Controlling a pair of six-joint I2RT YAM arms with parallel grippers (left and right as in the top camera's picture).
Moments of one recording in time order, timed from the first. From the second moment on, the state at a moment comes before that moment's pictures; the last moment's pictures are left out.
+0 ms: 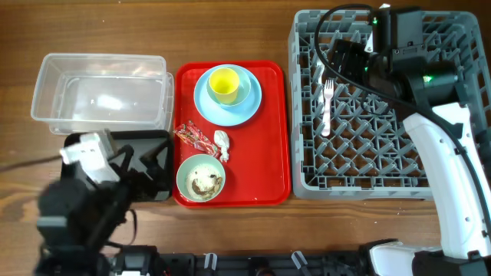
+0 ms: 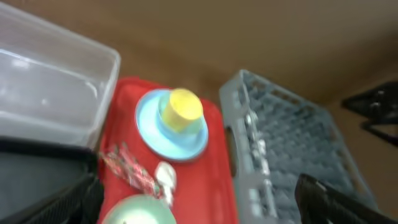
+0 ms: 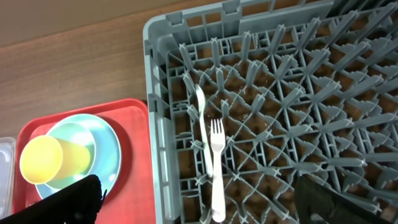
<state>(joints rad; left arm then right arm) -0.03 0.52 0.92 -0.83 0.29 -0.48 0.20 1.49 1.59 -0.98 0.12 0.35</state>
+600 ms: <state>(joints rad) -0.03 1.27 1.54 -1.18 0.10 -0.42 0.20 1.49 1.59 -0.98 0.12 0.35</state>
